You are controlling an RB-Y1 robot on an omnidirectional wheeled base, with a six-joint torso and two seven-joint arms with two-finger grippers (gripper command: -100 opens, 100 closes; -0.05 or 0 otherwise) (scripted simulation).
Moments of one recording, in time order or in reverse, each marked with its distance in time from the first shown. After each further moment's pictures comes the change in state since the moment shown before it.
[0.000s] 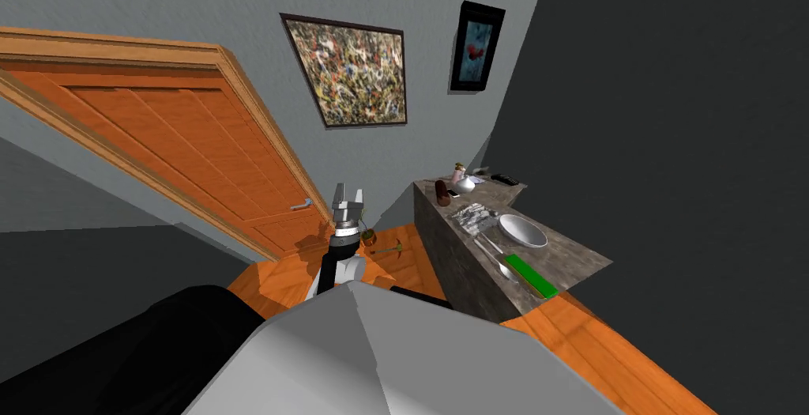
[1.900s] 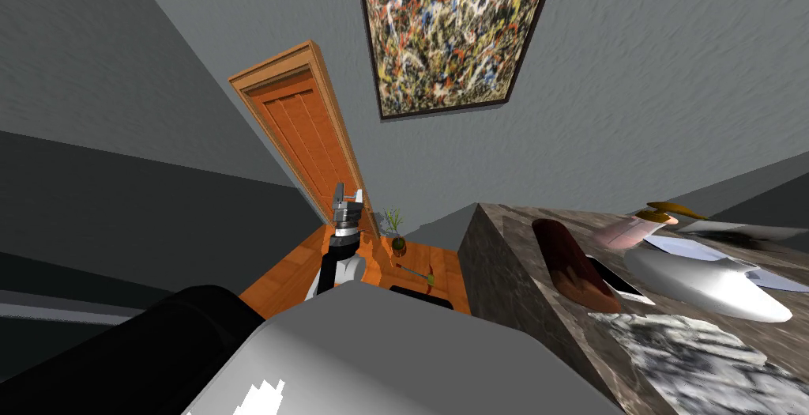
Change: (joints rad) left arm 0.000 0.000 0.000 0.000 0.000 0.000 0.000; right arm 0.005 -0.338 -0.053 0.330 0.367 -0.075 -0.096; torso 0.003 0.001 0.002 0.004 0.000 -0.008
